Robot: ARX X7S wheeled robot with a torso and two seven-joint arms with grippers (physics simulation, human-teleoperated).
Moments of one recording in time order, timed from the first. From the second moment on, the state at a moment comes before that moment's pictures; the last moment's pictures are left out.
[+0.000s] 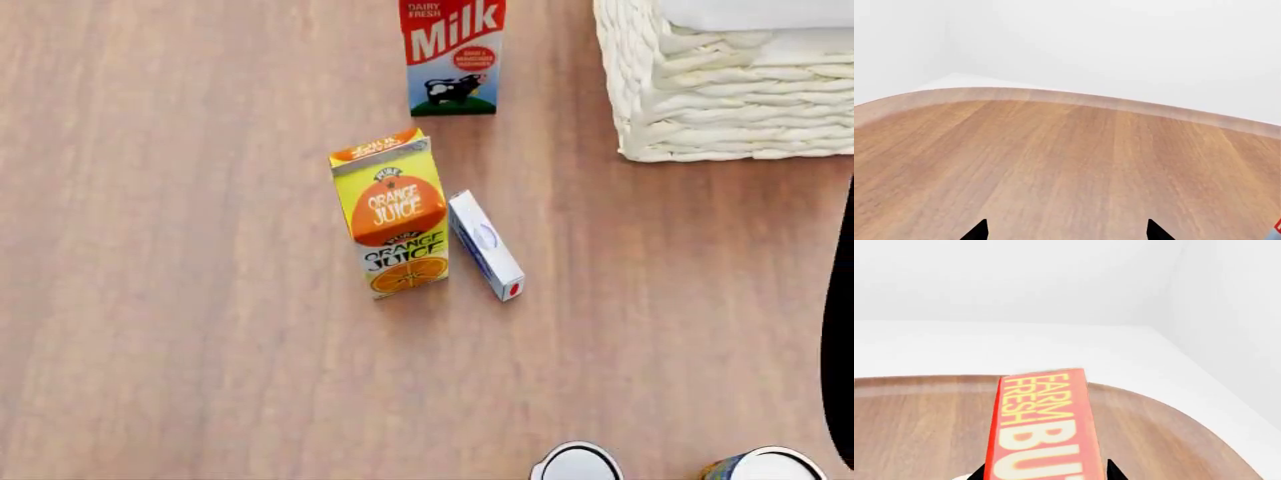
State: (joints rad) left arm -0.45 -0.68 -0.67 0.84 -1.39 -1.03 -0.70; right arm 2.18 0.17 -0.11 0.91 -0.10 1.04 0.04
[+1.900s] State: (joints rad) left arm -0.43 -0.70 -0.66 0.83 -1.39 -1.00 -0.70; right arm 1.77 0.20 -0.10 0.52 -0.06 1.21 -0.01
